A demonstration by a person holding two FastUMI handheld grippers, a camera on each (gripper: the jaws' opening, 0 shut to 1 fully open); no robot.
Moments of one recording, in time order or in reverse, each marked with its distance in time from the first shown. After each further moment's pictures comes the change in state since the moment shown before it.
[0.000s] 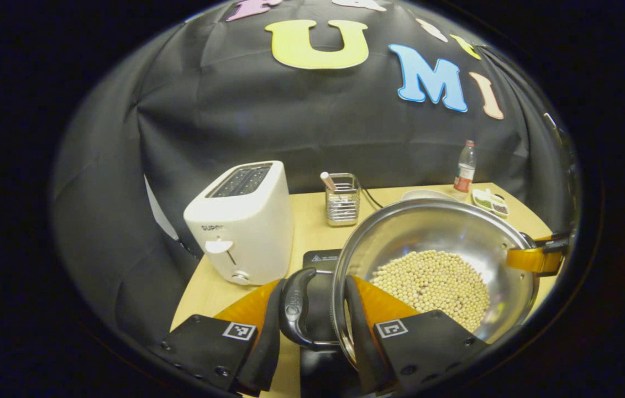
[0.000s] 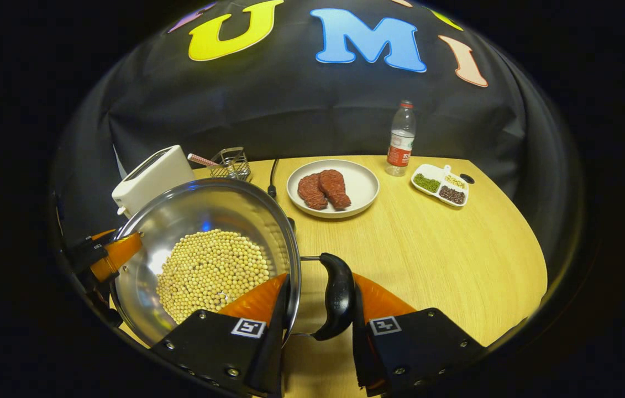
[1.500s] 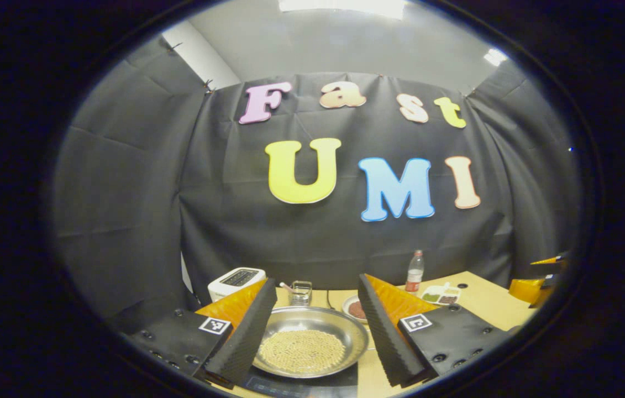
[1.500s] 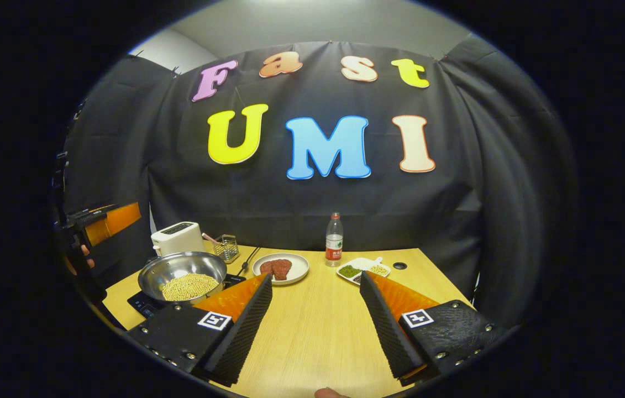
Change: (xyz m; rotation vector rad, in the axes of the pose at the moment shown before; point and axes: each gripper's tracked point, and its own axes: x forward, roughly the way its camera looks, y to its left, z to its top) left arm -0.280 -0.208 0.144 -0.065 -0.561 0.130; right arm -0.235 -0.218 0.052 -0.081 -0.570 0.069
